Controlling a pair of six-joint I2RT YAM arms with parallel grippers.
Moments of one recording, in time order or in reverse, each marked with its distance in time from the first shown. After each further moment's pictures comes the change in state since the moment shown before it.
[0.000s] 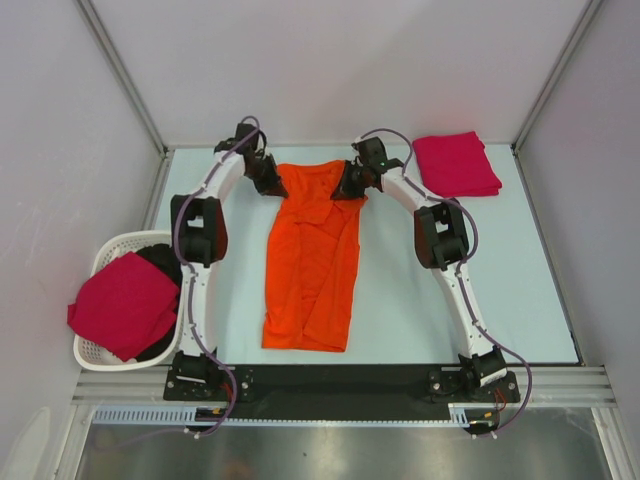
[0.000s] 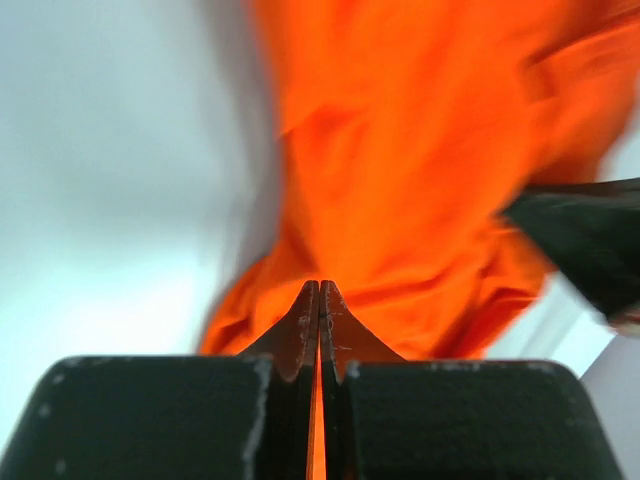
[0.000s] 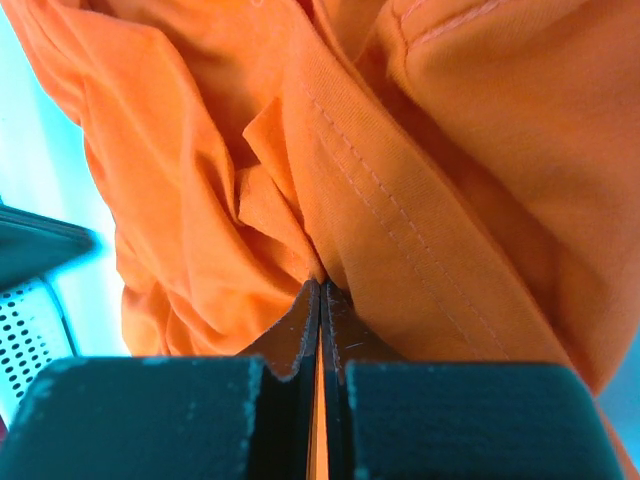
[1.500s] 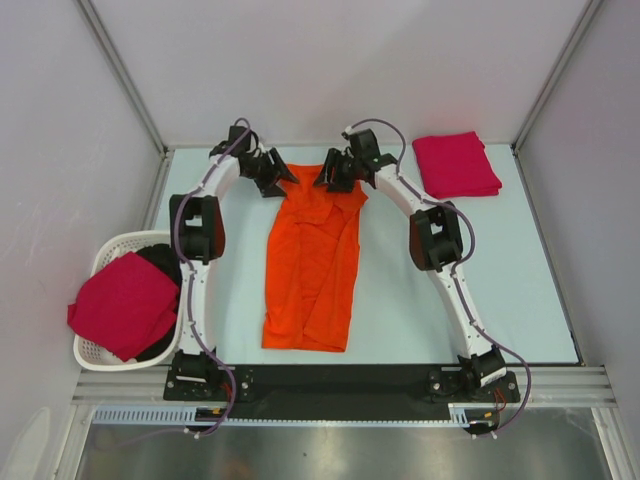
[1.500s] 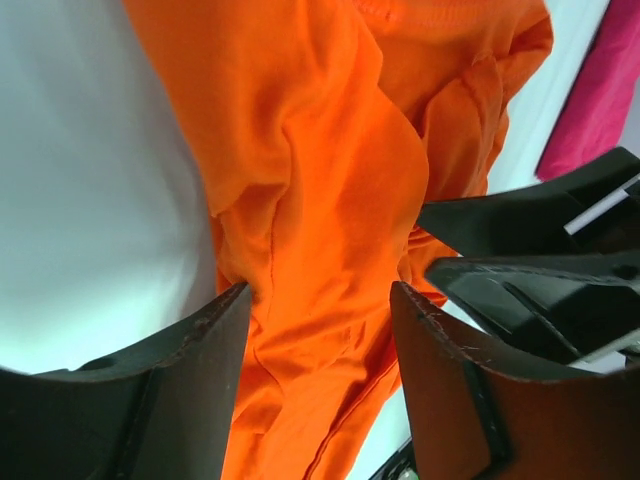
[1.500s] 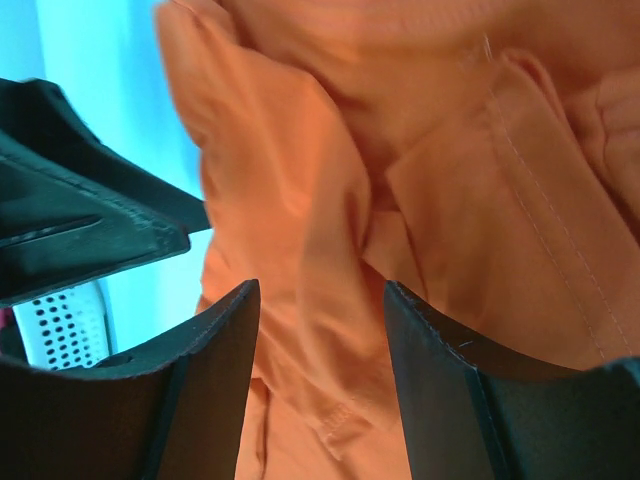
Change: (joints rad) left arm 0.047 0.037 0.007 0.182 0.222 -0.110; right arm 0.030 0.025 0.139 0.024 -0.019 0.021
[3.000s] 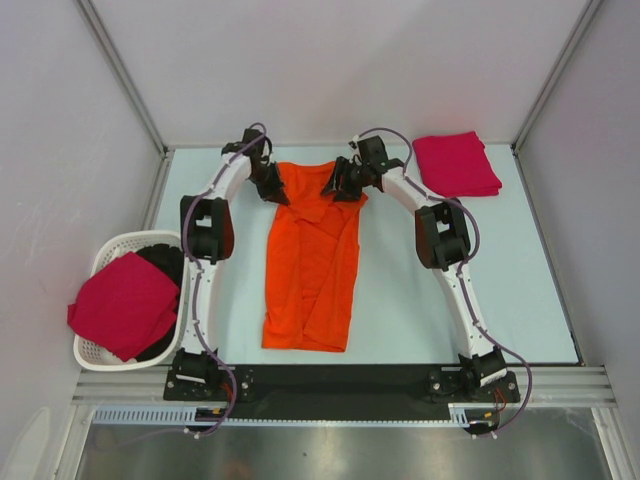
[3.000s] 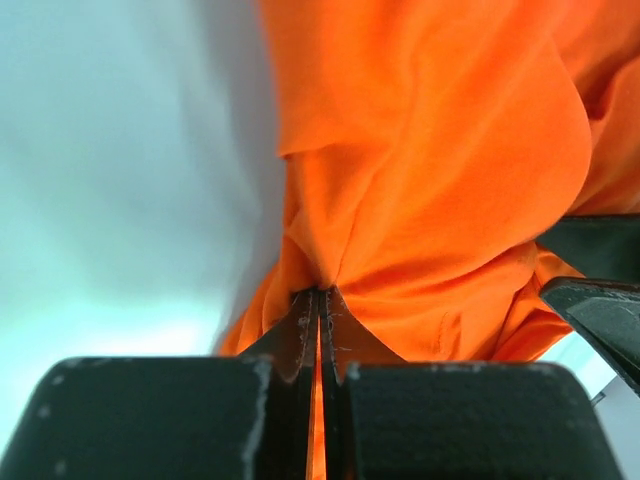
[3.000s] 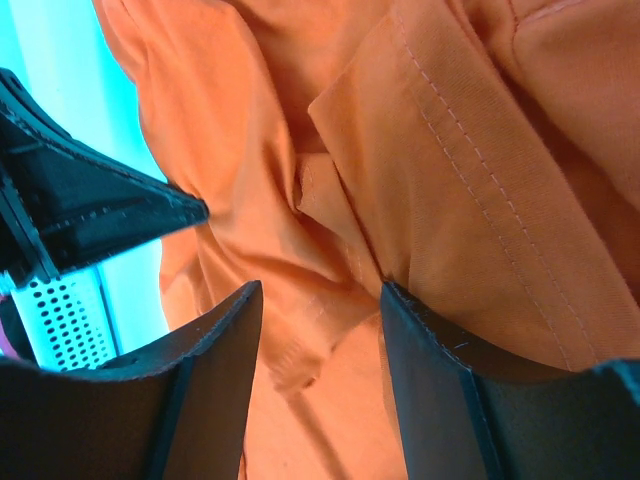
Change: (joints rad) left arm -0.065 0.066 0.122 -0.256 -0.255 0.139; right arm -0.029 -0.053 -0.171 0.017 -0.071 -0.004
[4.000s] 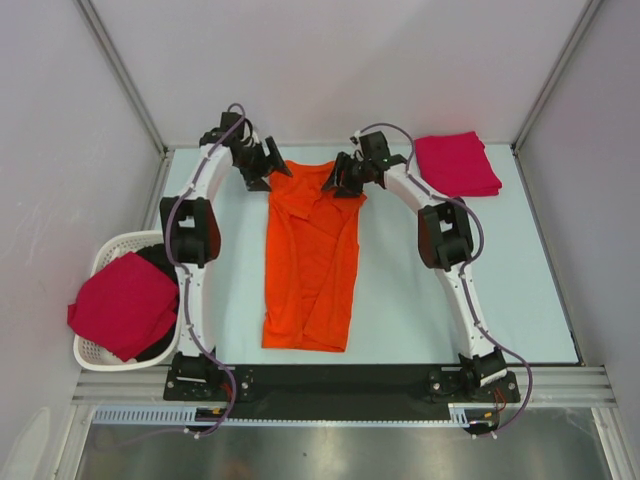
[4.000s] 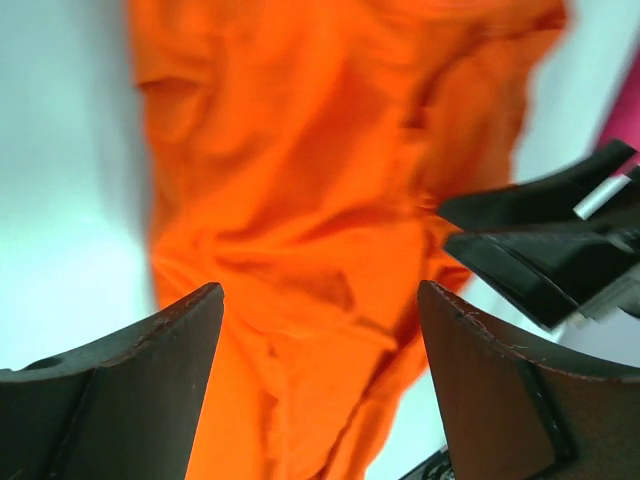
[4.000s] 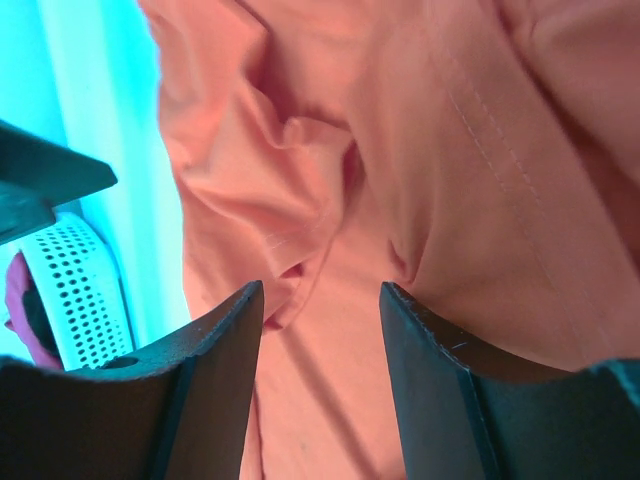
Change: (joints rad) left arm 0.069 -0.134 -0.057 0.061 0.113 -0.011; right arm -0.006 -0.022 0.000 -0.009 -0.018 0.010
